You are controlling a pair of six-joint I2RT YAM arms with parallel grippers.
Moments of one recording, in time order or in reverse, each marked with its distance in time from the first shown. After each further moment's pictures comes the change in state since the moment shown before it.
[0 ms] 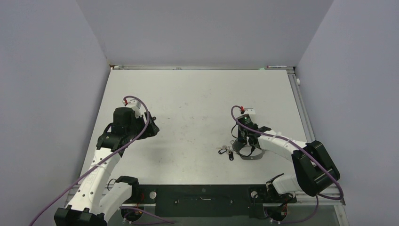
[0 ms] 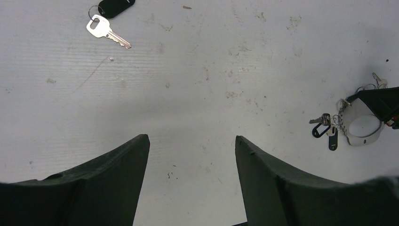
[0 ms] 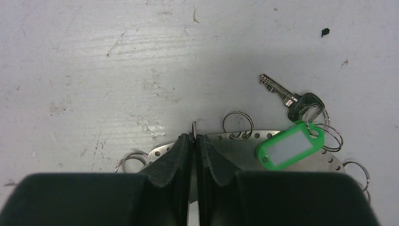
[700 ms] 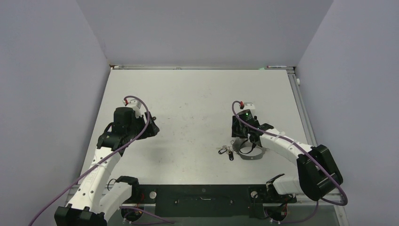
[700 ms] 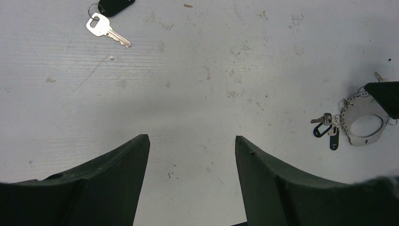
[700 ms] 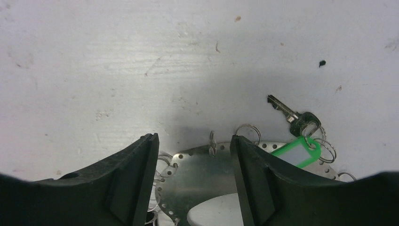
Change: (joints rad) left arm 0.000 0.011 0.000 0.000 0.000 0.000; right arm 0.000 -0.047 0.048 -0.032 -0.029 -0.022
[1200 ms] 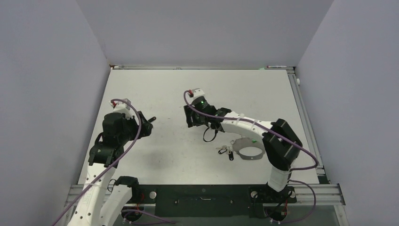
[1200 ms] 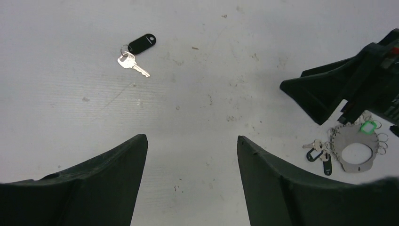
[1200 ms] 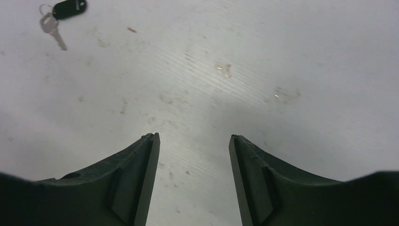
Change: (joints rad) left arm 0.038 -0.164 0.000 0.000 -0.042 0.002; right arm 0.323 0.375 0.525 0.050 -0.098 -0.022
